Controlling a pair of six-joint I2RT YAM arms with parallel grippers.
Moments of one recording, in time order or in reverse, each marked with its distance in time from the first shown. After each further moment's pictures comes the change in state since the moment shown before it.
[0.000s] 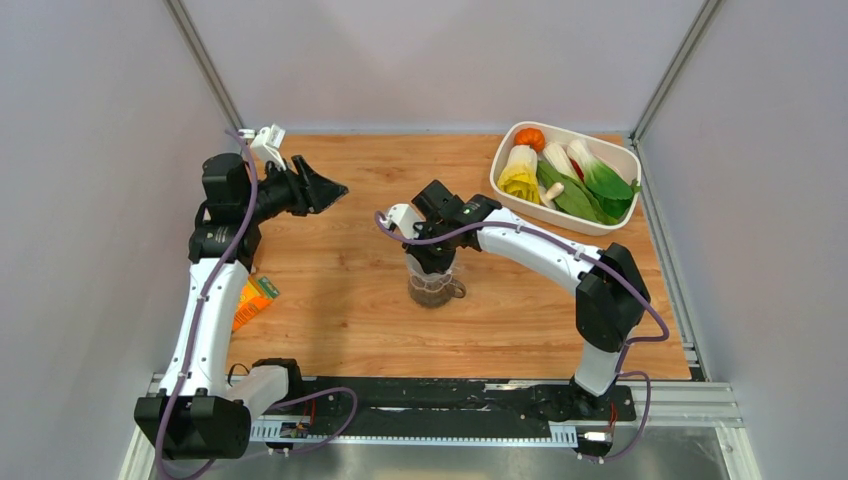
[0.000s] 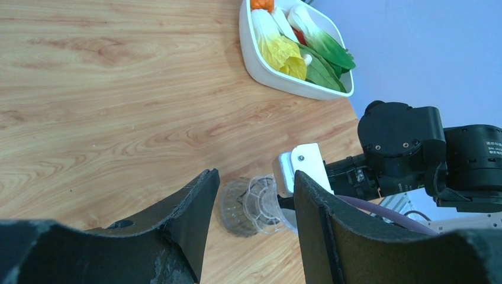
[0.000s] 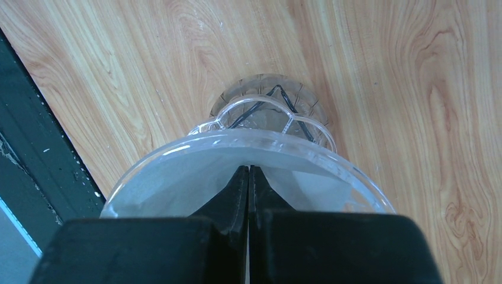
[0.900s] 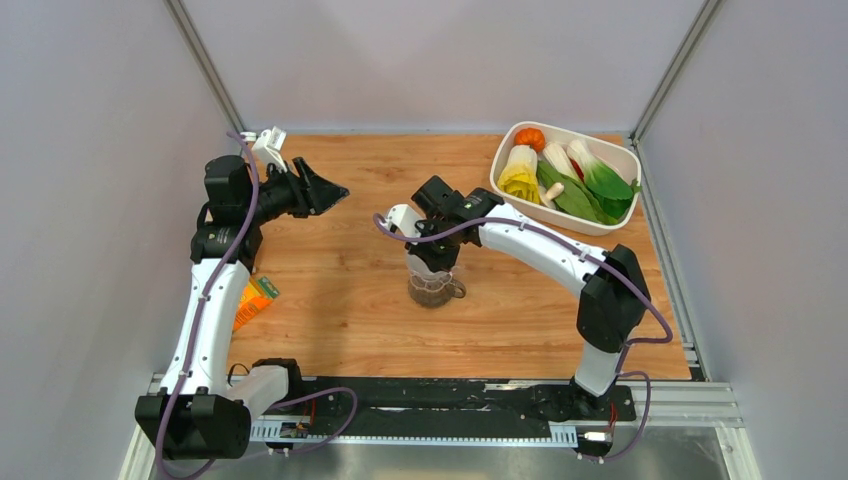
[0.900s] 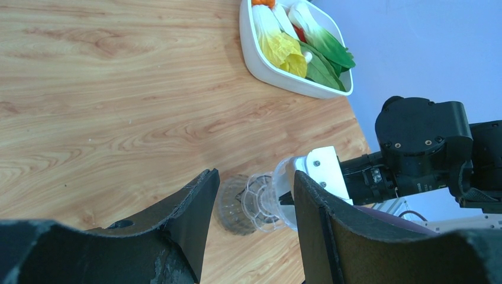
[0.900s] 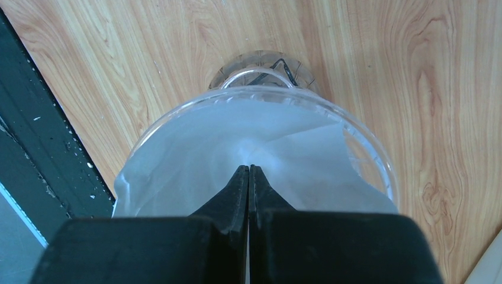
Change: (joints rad) left arm 0.000 0.000 -0.022 0.008 0.000 -0.018; right arm 0.004 -0.007 0.074 -0.131 0.029 -0.080
